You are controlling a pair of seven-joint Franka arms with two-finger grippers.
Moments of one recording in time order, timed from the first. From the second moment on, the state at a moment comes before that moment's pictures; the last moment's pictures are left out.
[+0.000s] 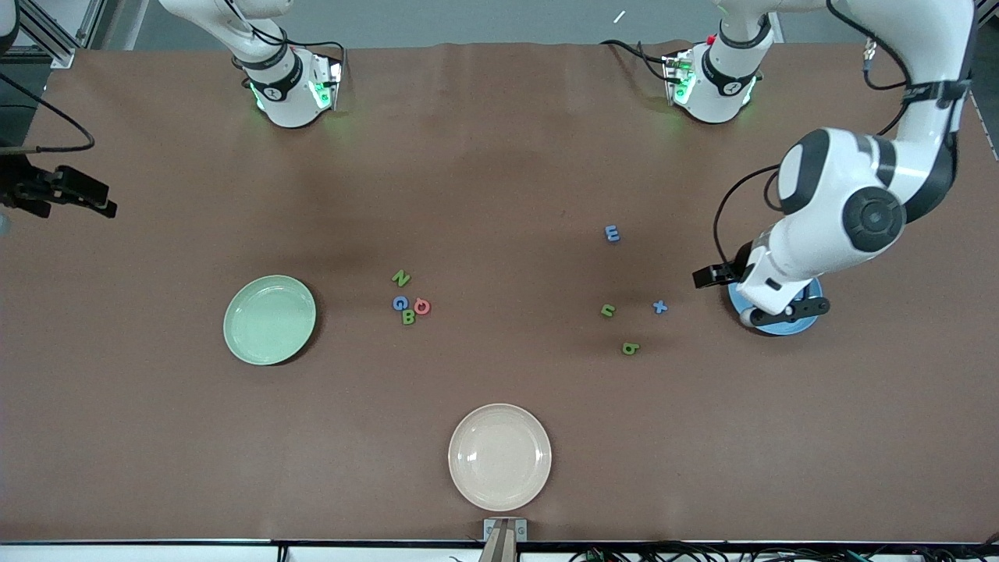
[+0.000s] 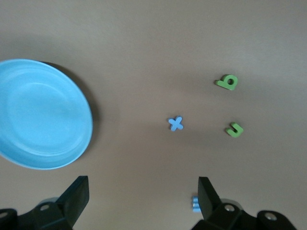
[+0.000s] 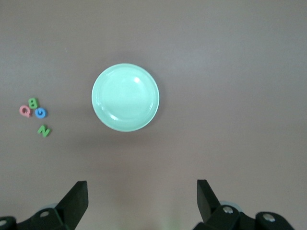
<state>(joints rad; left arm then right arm) -0.04 0.27 -0.19 -1.91 -0.05 2.04 -0.40 -0.01 0.00 -0.09 -1.63 0.00 1.57 -0.07</state>
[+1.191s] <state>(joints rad) -0.13 0.54 -0.19 -2.01 0.11 2.45 -0.66 0.03 0.16 -0.08 -1.81 0.14 1.71 0.37</state>
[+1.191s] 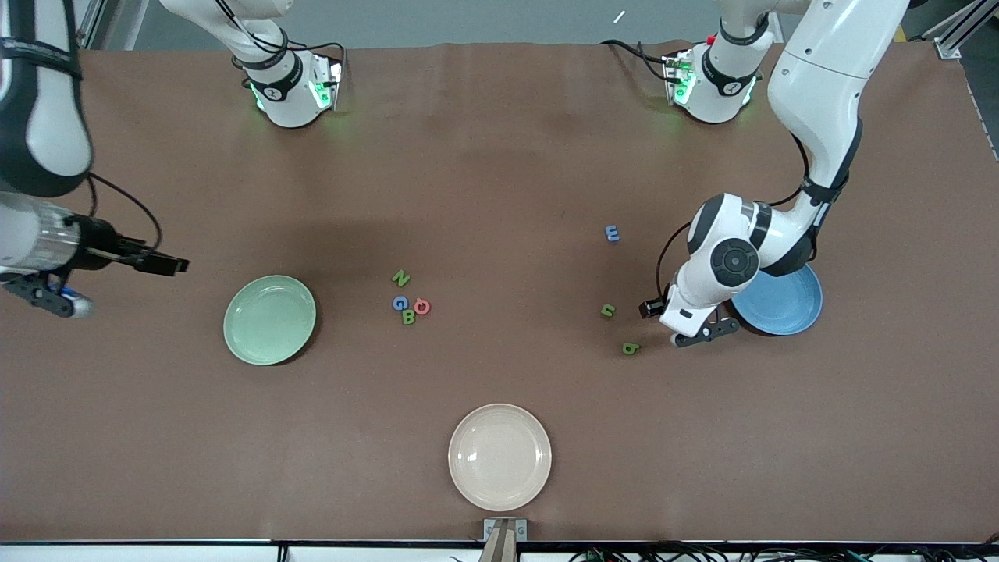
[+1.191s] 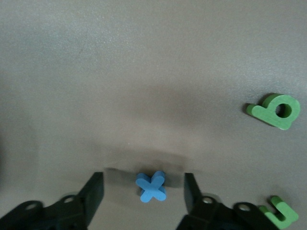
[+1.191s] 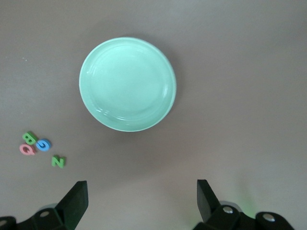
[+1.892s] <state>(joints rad) -0.13 0.55 -0.19 -2.01 0.11 2.45 -0.66 0.39 0.10 -0.08 -2.22 0.14 2.22 0.90</state>
